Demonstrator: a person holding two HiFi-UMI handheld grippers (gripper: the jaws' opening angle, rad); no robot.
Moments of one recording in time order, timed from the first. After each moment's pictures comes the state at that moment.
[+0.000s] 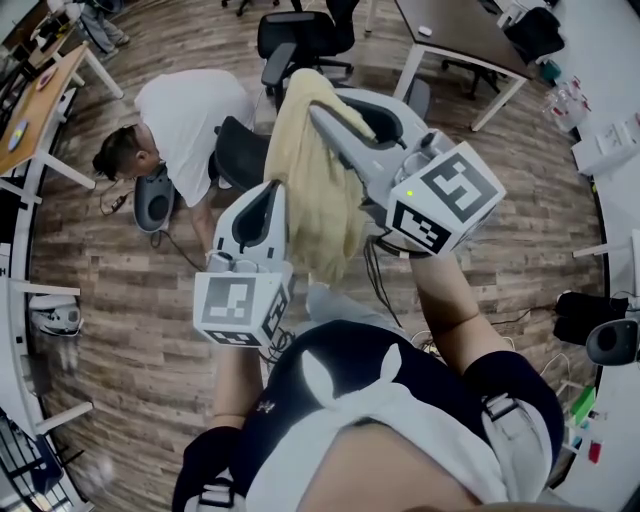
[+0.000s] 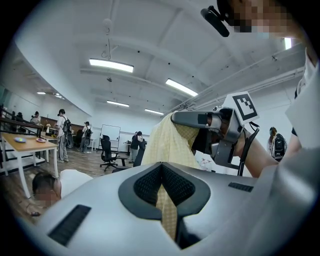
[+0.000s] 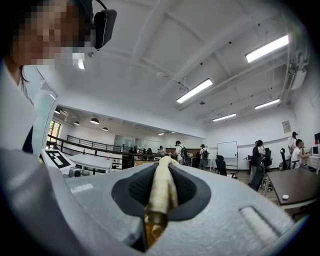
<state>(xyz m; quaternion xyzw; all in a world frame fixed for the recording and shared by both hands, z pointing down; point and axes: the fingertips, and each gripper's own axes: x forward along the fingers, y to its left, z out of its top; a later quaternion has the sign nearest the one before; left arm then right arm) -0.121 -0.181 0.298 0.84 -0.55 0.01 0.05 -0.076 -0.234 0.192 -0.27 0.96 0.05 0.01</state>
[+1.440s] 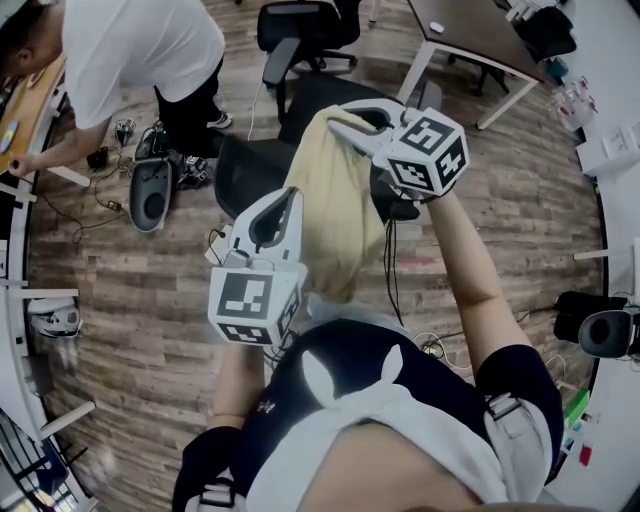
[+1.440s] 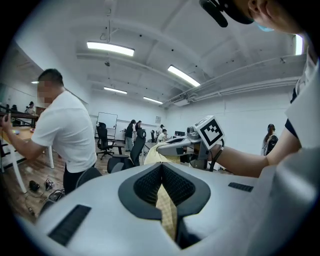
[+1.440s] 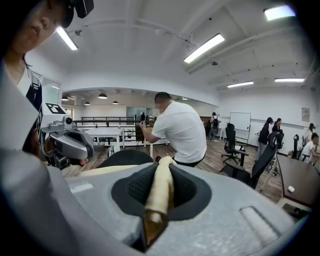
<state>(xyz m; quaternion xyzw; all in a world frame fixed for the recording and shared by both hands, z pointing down) -0.121 -0.279 0.346 0.84 -0.52 0.06 0.11 -0.080 -0.400 0.351 -0.19 0.96 0.00 -0.19</state>
